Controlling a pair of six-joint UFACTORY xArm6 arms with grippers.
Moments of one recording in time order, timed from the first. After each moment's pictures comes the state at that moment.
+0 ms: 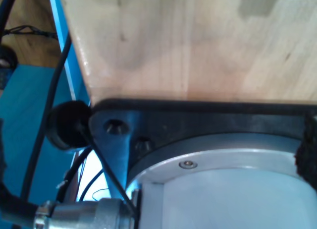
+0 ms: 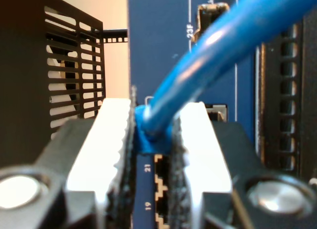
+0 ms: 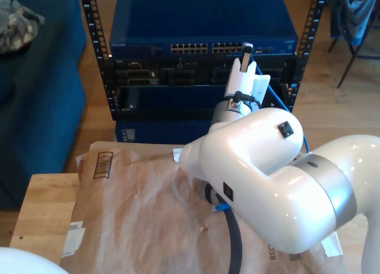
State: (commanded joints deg) left arm 96.4 -26.6 -7.5 7.6 63.3 0.7; right arm 29.1 49.1 -81.8 48.4 -75.8 69.0
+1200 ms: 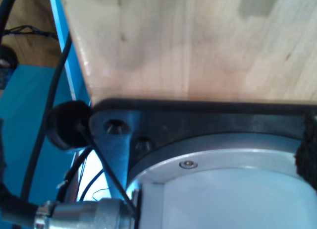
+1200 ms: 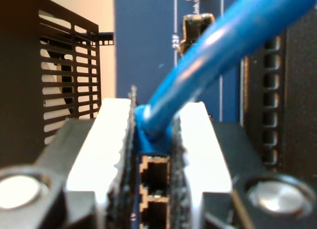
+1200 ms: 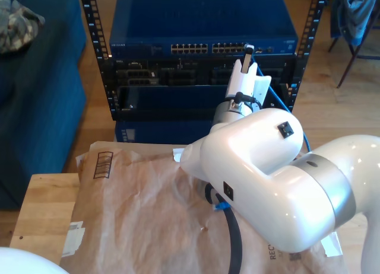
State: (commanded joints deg) left arm 96.4 -26.6 -7.5 7.6 63.3 0.7; right arm 28.8 50.0 -82.3 48.5 -75.8 69.1
